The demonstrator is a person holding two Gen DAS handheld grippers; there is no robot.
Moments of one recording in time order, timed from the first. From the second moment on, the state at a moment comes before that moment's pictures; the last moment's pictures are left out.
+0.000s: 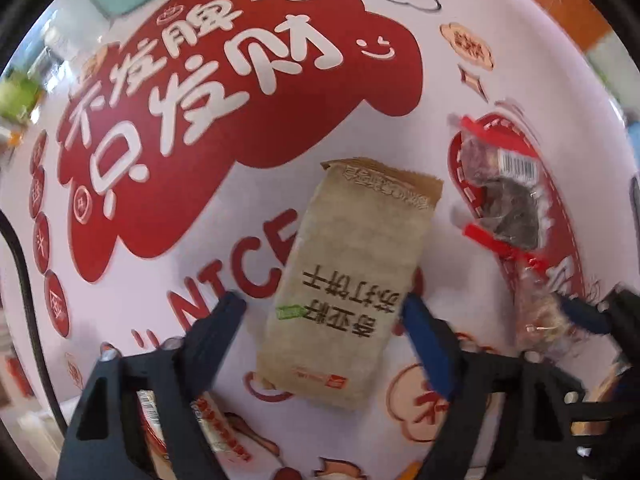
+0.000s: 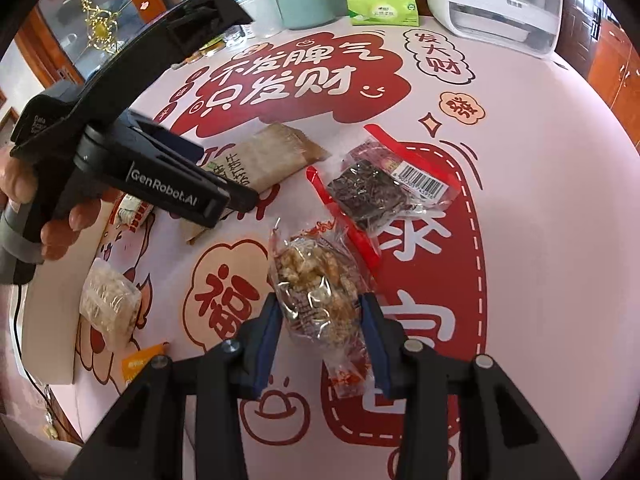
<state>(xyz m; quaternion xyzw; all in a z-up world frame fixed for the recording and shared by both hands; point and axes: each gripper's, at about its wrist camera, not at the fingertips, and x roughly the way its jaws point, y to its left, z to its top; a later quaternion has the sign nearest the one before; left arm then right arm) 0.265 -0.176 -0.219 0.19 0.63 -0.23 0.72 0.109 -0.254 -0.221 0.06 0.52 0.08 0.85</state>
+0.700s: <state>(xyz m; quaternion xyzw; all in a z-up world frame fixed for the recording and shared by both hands) 0.214 -0.151 -0.205 0.14 0.64 -0.19 0.73 0.088 -0.231 -0.204 0.05 0.52 0.06 0.85</state>
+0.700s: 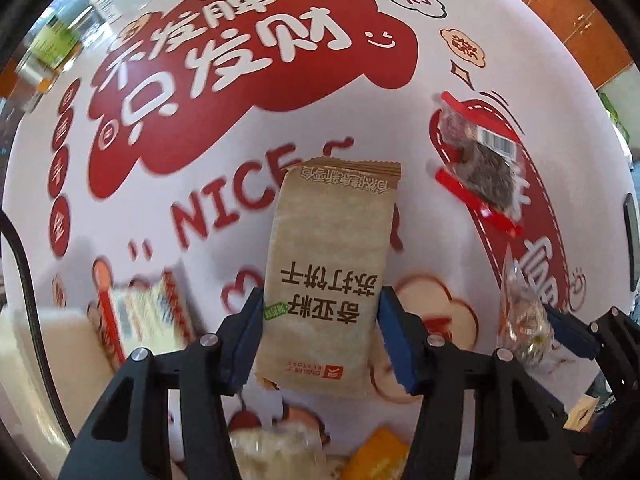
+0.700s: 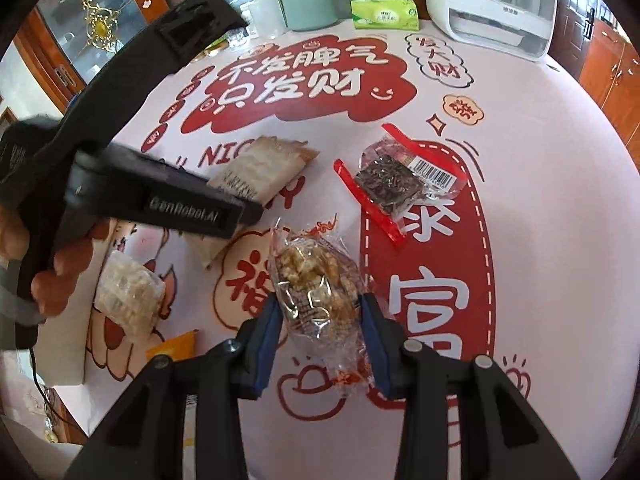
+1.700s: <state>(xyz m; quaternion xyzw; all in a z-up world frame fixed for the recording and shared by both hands) 0.056 0.119 0.004 0.09 0.48 -0.06 0.87 0.028 -0.004 -0.055 -0.01 0.41 0.17 0.90</state>
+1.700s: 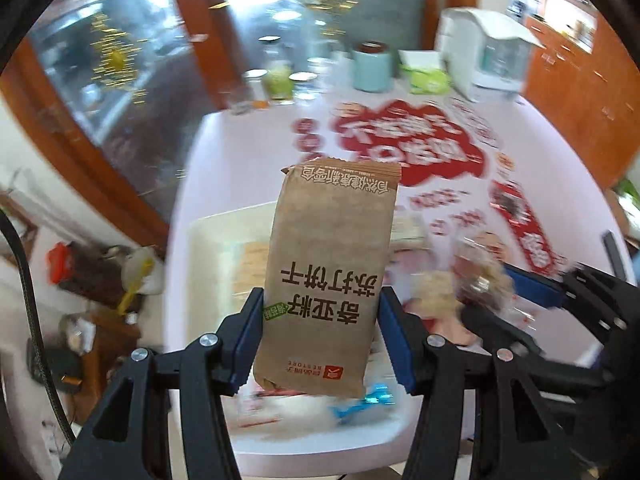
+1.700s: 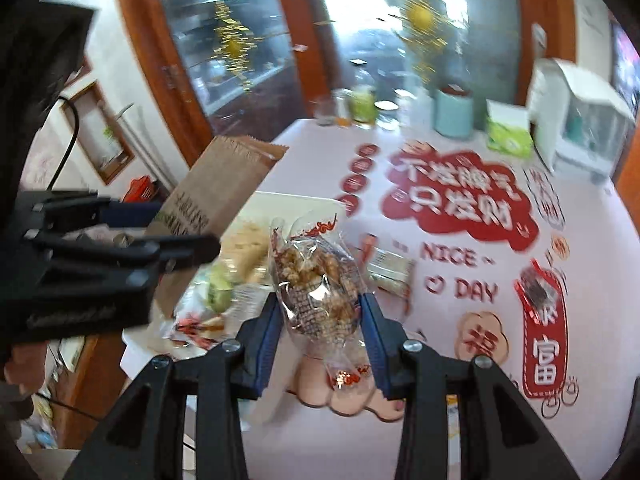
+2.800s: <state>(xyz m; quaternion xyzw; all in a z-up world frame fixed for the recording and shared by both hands) 0.066 0.190 -0.010 0.10 0.45 -0.03 0.89 0.026 0.098 -0.065 -0.02 0.45 0.18 0.87</state>
